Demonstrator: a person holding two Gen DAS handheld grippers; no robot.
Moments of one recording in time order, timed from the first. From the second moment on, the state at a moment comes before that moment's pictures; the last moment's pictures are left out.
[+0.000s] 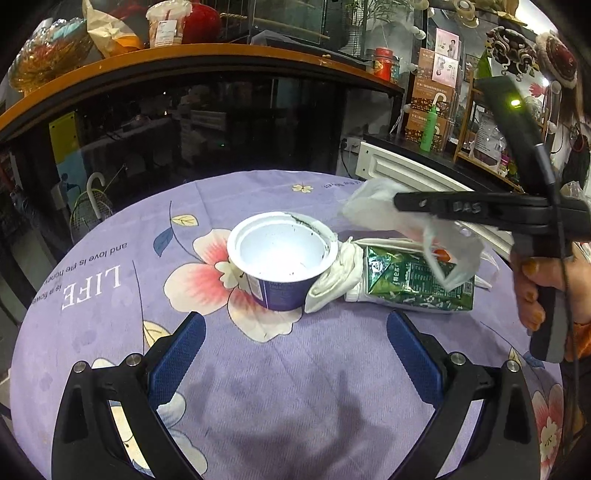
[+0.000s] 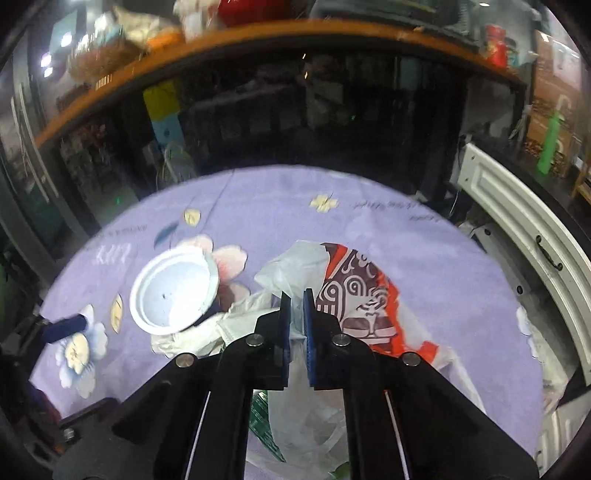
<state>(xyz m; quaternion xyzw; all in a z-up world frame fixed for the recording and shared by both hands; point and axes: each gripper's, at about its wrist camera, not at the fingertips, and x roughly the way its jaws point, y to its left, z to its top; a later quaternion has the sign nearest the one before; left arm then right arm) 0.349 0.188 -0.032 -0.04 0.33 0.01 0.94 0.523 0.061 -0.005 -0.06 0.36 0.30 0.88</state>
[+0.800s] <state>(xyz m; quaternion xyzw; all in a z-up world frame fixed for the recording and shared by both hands) 0.393 0.157 -0.062 -0.01 0.38 0.01 0.93 0.453 -0.023 0.031 -0.02 0.31 0.32 0.90</state>
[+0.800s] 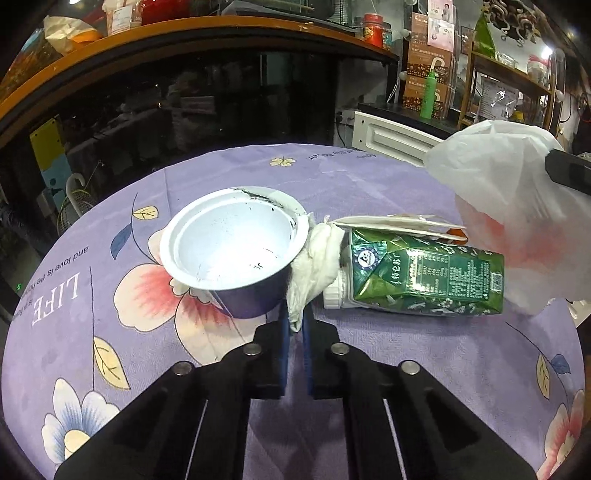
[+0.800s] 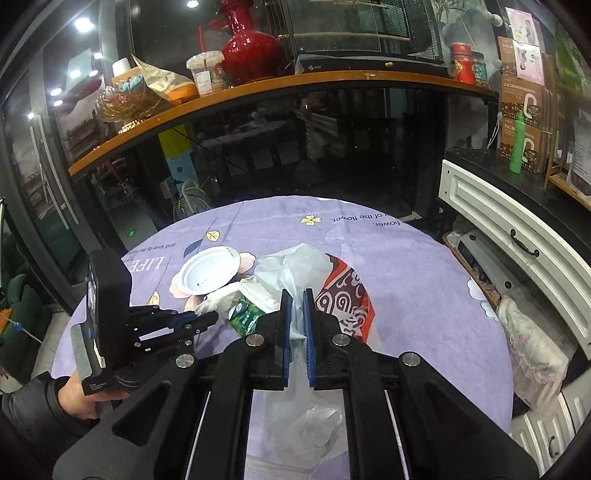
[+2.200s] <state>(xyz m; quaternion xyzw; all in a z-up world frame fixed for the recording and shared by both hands) 0.191 -0.048 0.004 -0.02 0.27 -0.18 0.94 0.220 -0.291 0.016 0.11 0.27 0.18 0.94</state>
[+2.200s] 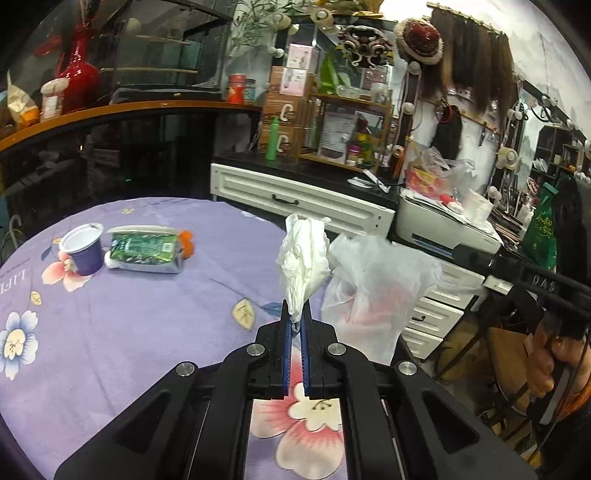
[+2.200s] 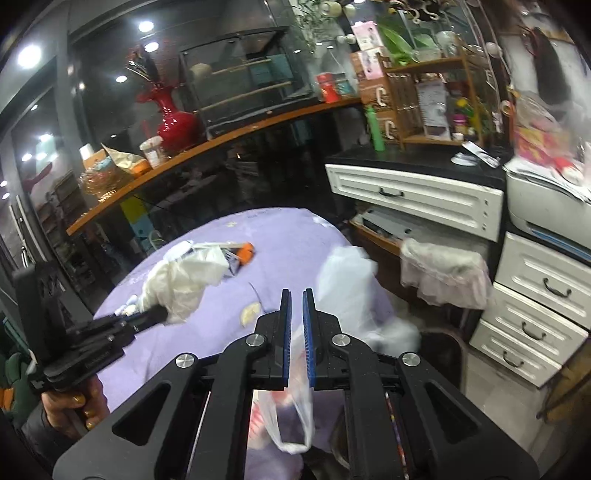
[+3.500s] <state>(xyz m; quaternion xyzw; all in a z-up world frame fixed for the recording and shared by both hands) 0.227 -0.225 -0.108 0.07 0.44 -0.30 0.84 0.181 -0.408 -0.071 0.16 0.31 0.00 0.94</state>
